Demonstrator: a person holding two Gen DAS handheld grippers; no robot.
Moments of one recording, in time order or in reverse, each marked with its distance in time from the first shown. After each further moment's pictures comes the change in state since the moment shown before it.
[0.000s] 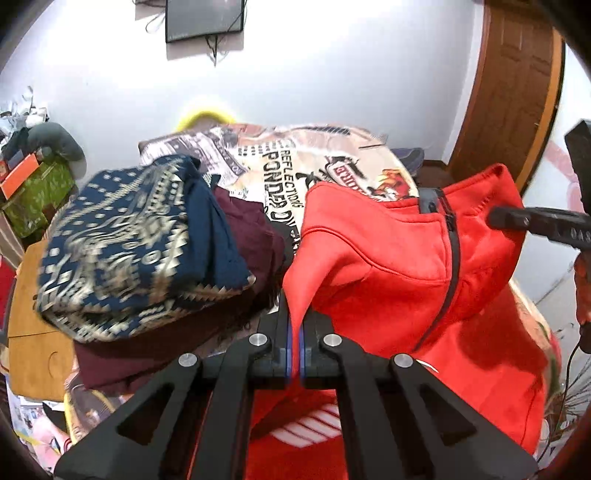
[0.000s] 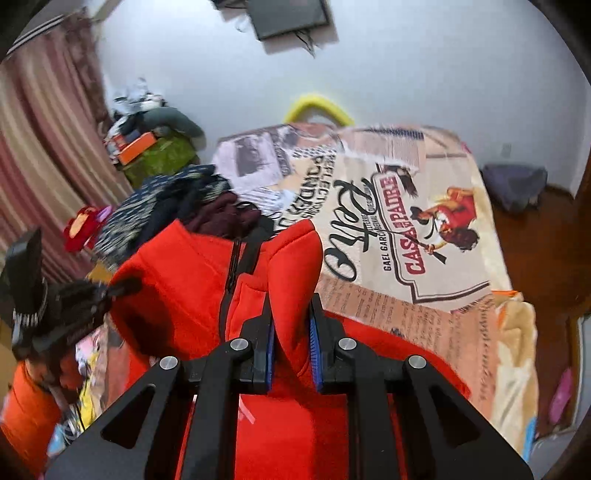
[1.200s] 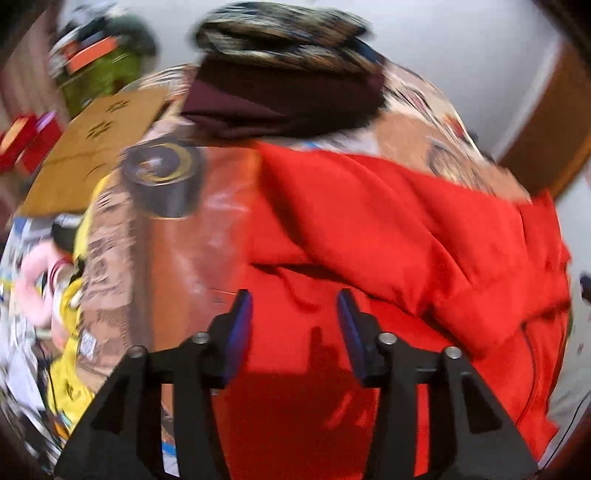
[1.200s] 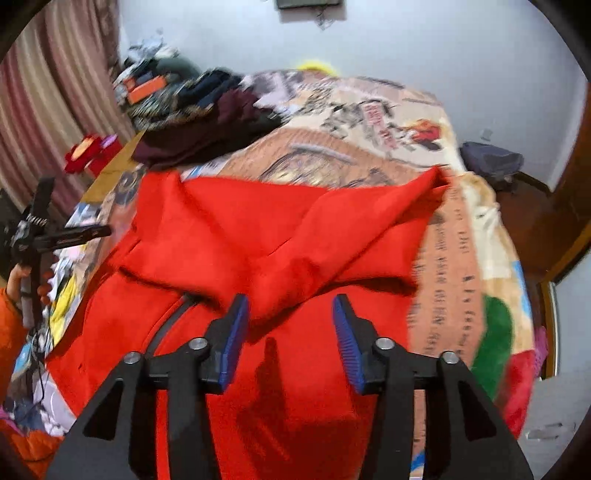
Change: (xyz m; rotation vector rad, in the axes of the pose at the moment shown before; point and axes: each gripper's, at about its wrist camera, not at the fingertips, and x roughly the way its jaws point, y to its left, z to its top) left arm -0.066 0.060 -0.221 -0.325 0.180 0.124; right arm -0.075 0.016 -0.199 -0.059 0.074 -0.110
